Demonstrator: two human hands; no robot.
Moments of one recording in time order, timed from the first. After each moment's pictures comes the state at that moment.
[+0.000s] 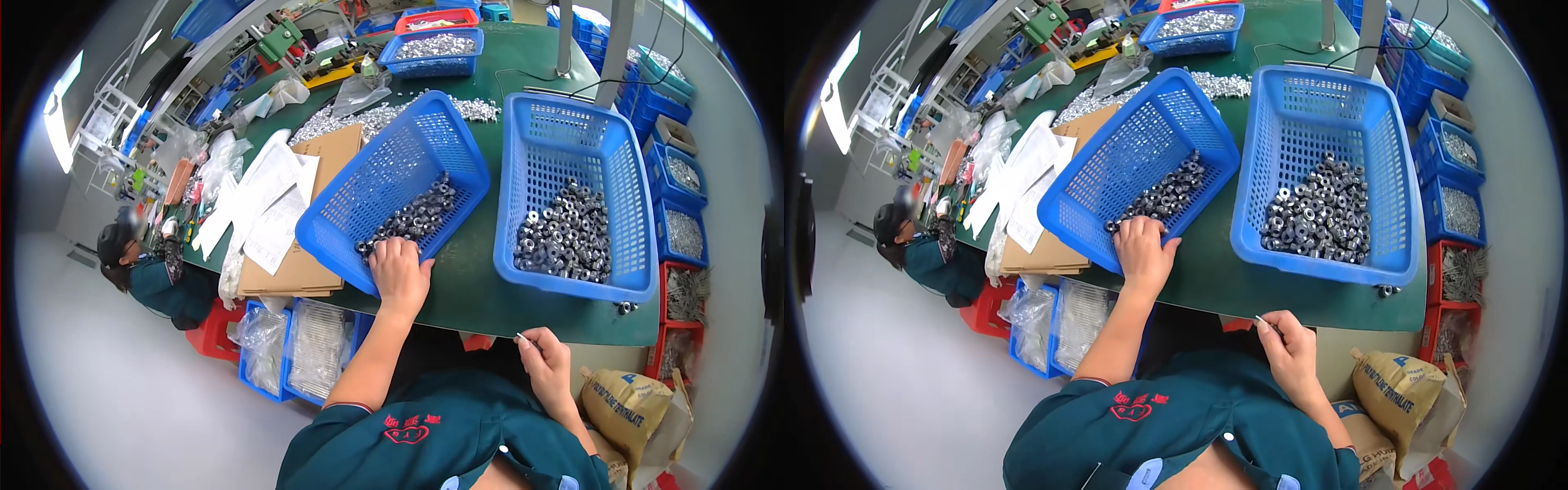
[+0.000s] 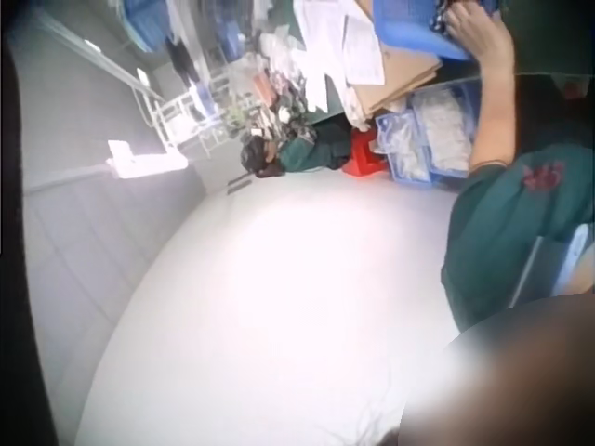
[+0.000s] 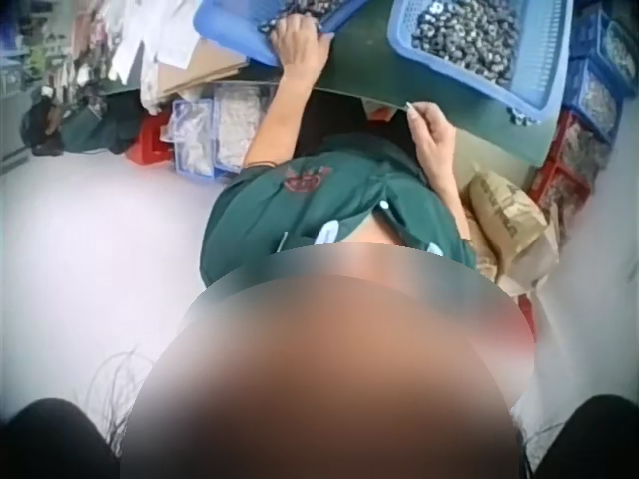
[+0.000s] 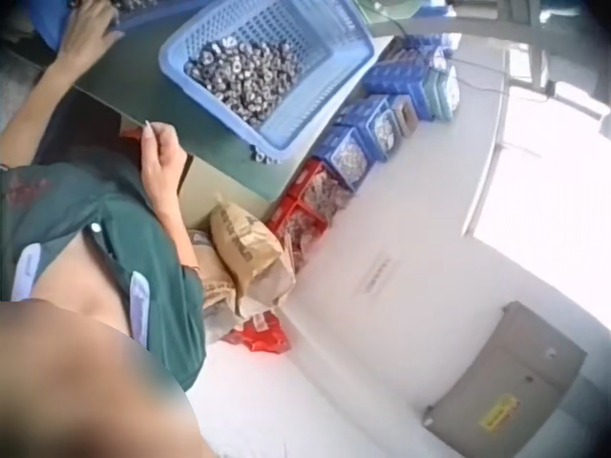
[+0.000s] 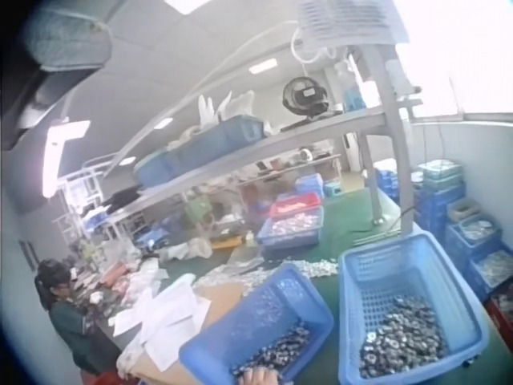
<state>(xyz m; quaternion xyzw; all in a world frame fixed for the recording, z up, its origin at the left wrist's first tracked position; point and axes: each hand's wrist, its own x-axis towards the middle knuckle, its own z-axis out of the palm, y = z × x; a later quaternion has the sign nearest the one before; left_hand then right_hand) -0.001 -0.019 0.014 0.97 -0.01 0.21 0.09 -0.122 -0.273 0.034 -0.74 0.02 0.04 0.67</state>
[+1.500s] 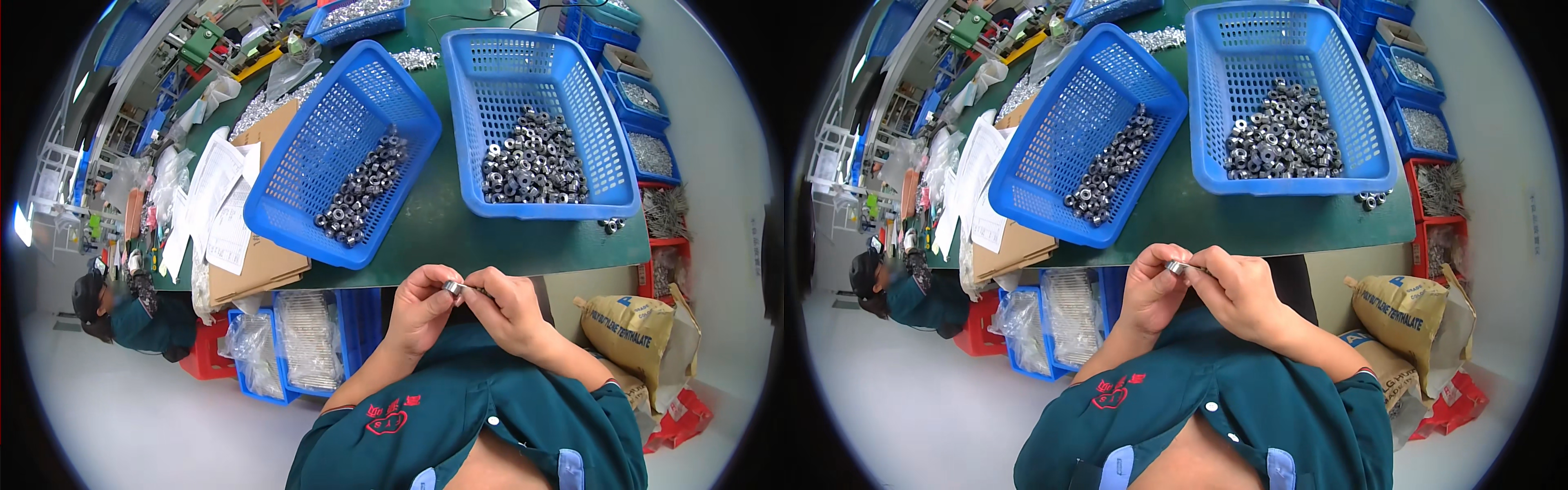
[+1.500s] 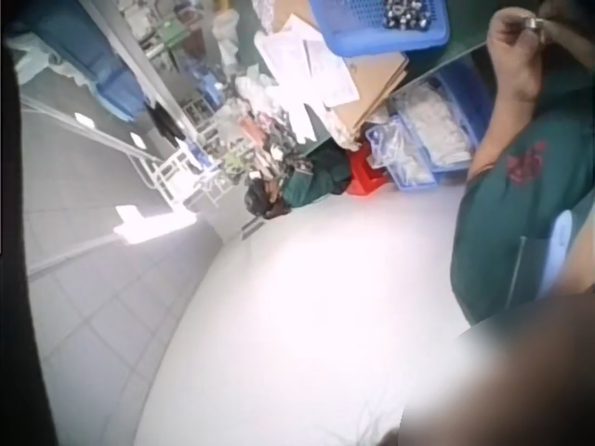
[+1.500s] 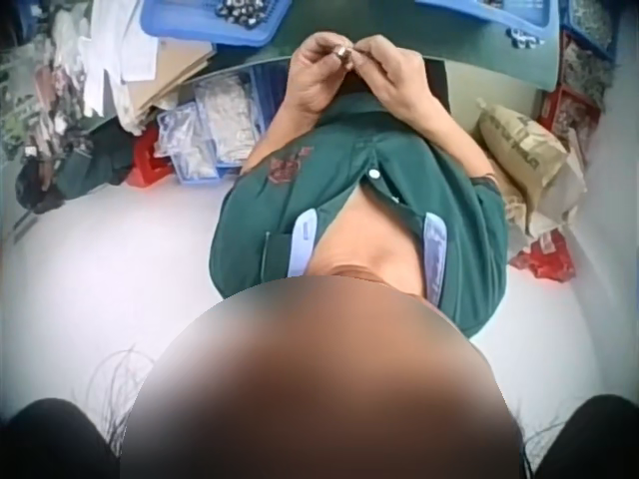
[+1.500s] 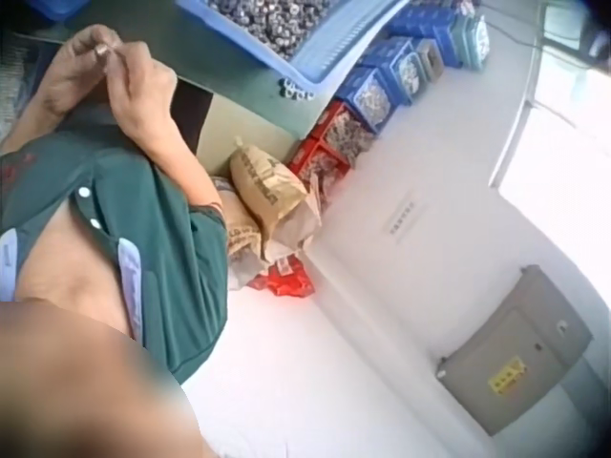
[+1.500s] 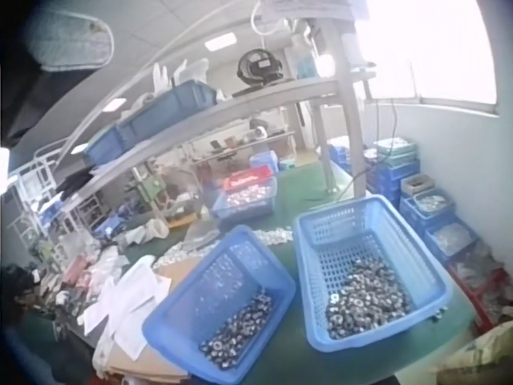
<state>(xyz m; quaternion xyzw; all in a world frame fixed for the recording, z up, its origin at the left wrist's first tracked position) -0.098 -0.056 0.017 0.29 -0.09 -0.19 0.93 -0.111 -0.224 0.059 -0.79 -0.17 -0.08 0.58</state>
